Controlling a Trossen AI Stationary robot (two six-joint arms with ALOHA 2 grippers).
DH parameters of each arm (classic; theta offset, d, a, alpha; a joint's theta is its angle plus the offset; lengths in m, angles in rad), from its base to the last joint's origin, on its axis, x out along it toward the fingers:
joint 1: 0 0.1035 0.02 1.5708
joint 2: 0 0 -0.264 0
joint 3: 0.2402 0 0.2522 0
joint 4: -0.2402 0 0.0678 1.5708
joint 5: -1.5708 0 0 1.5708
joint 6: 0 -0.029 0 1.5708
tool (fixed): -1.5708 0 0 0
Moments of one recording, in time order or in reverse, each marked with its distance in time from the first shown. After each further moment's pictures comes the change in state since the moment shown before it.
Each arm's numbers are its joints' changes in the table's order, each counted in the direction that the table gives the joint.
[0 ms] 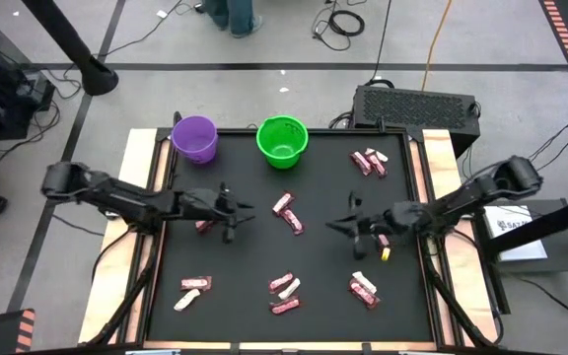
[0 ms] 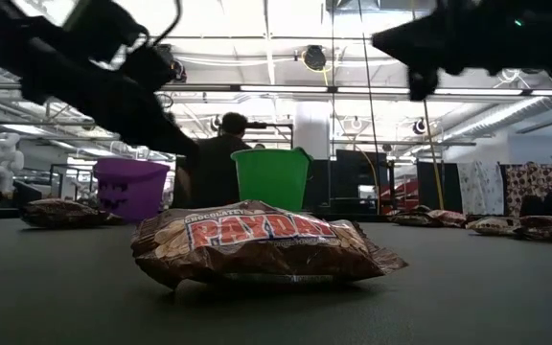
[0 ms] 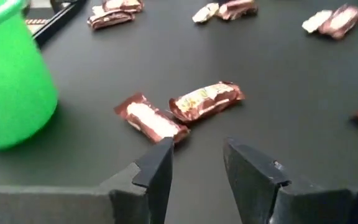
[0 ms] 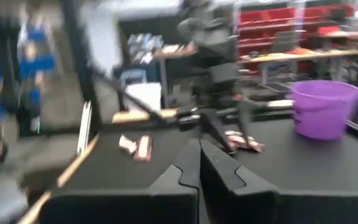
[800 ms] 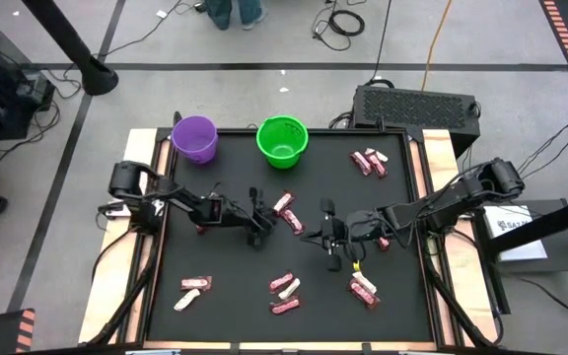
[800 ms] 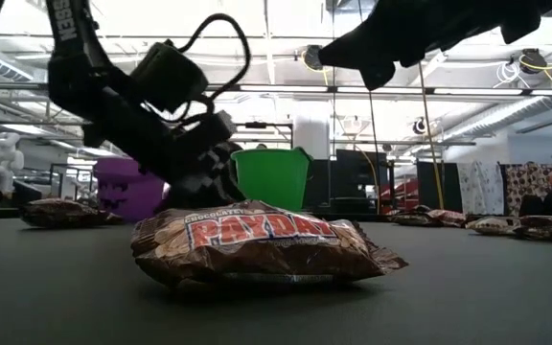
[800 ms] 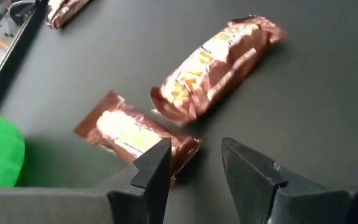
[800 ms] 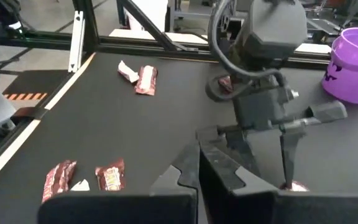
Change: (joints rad) left arm 0.004 -0.551 0.230 0.200 -0.090 -0.371; right arm -0.001 -0.168 0.378 -0.588 -0.055 0.042
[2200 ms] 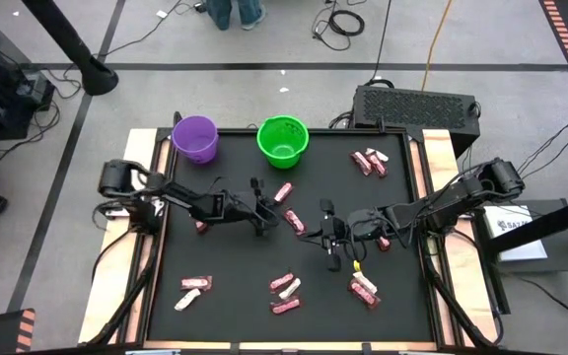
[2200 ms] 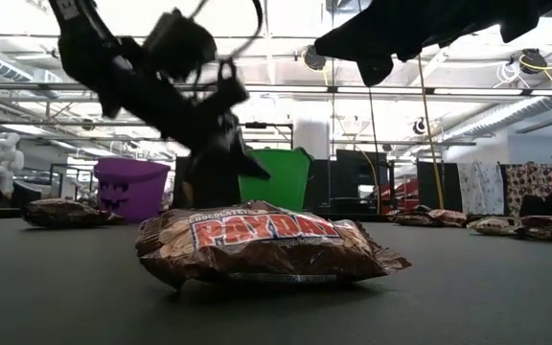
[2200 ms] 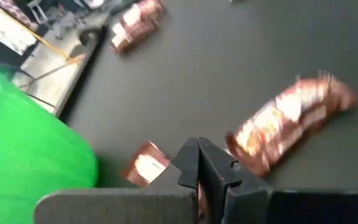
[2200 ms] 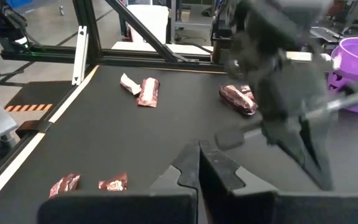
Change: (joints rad) left arm -0.002 0.134 0.072 -0.106 -0.119 0.032; right arm 0.000 0.000 0.000 0.042 -0.003 -0.013
